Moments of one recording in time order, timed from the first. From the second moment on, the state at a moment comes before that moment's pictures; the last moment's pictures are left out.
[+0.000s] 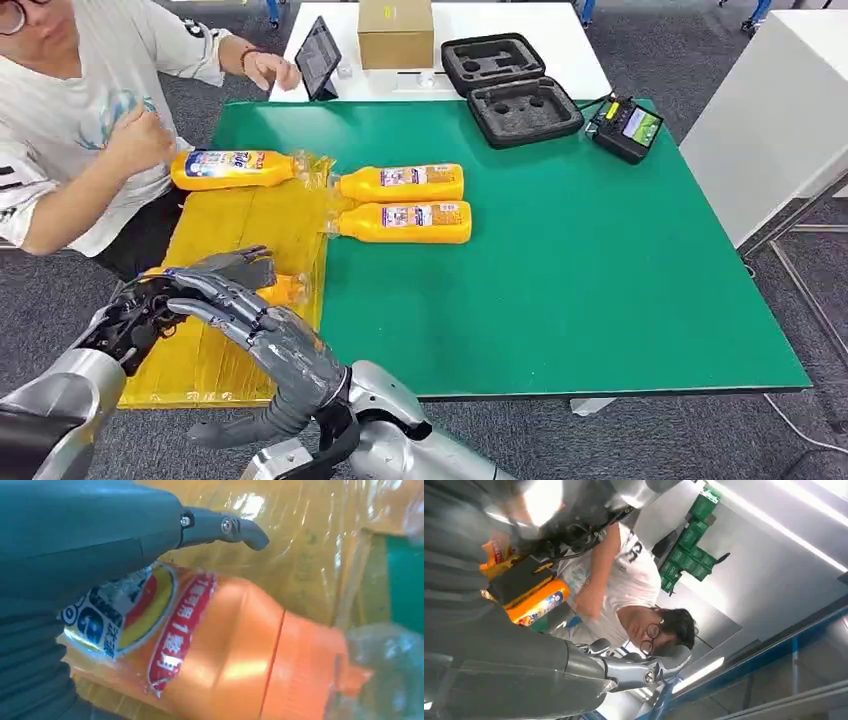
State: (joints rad) left arm -0.77 0.15 -0.27 -0.42 -0.70 -0.27 -0.44; right arm -0.38 0.31 0.79 -1.23 0.38 -0.39 -0.63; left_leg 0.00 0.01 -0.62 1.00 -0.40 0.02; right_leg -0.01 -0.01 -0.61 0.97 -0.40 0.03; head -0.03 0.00
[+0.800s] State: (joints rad) left arm -0.55 0.06 0.16 -0.71 -0.12 0.45 -0.70; right arm -0.39 0.31 0.82 -1.18 0.38 -0.42 -0.61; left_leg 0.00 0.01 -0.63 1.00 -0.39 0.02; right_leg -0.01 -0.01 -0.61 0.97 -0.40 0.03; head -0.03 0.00
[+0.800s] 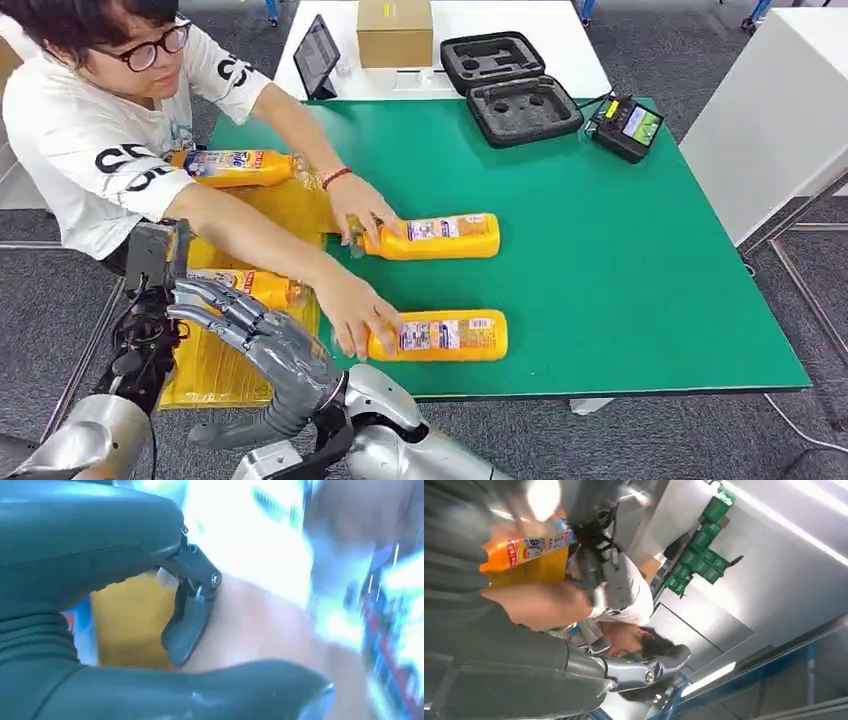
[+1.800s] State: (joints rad) left arm -0.40 -0.01 0.31 -1.14 0.09 0.63 -0.70; right arm -0.39 0.31 0.83 -1.15 0.39 -0.48 -0.62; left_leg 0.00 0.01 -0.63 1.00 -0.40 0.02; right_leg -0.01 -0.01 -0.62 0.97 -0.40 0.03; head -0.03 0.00
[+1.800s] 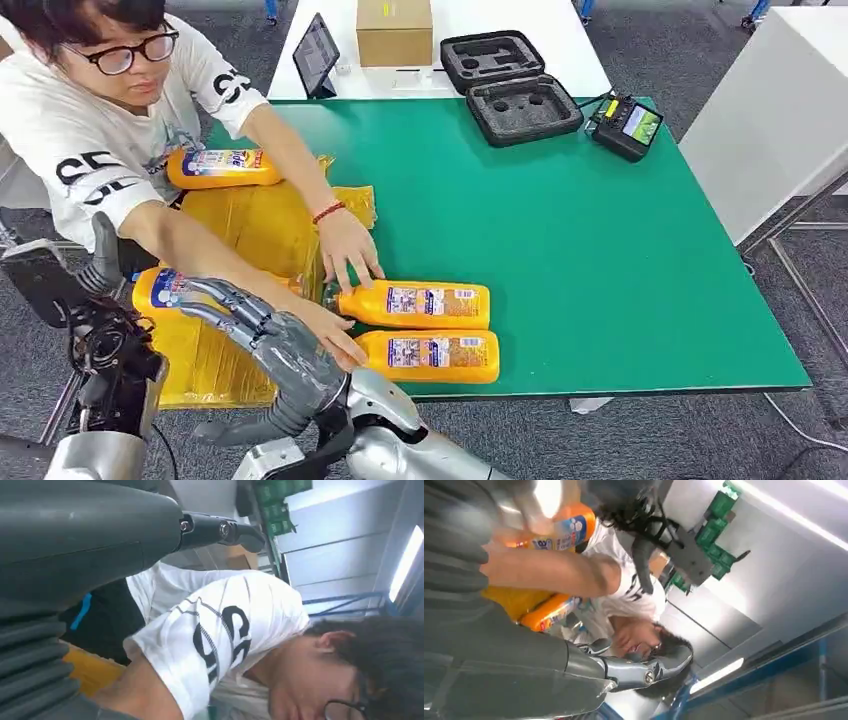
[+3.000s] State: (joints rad) left arm 0.21 -0.18 0.23 -2.12 -0.01 0.69 -0.70; right arm -0.23 -0.13 0.58 -1.41 1.13 -0.09 0.00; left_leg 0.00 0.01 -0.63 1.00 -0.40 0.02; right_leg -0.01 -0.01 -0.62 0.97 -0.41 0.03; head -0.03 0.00
